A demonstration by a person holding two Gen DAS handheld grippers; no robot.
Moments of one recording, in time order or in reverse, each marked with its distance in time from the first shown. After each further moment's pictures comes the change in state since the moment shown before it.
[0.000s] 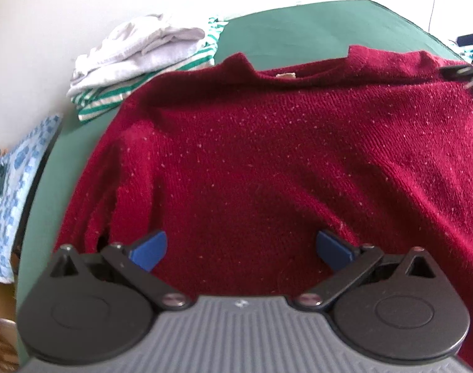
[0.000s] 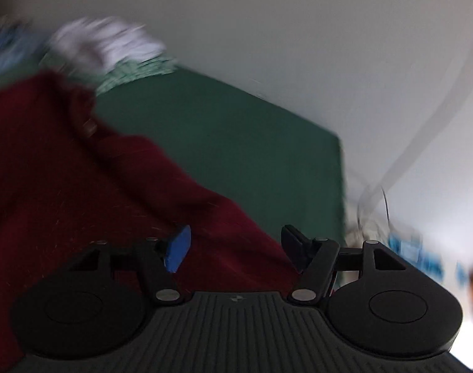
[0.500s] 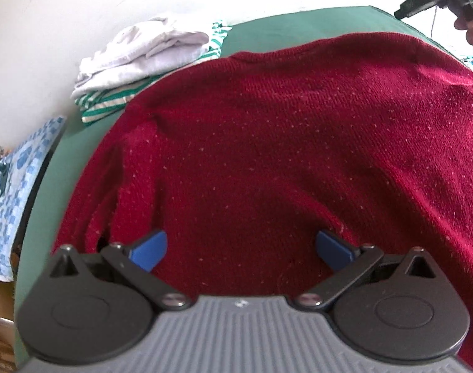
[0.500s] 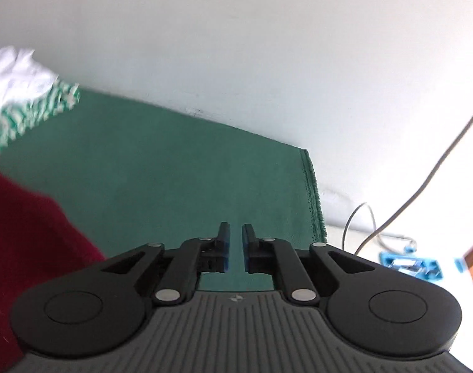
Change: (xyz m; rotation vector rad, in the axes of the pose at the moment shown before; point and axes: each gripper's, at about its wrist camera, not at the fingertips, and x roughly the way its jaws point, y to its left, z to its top) left arm 0.000 0.002 -0.004 -0.026 -0.030 0.000; right arm 0.115 -0.099 0.067 0.314 0.026 -0.121
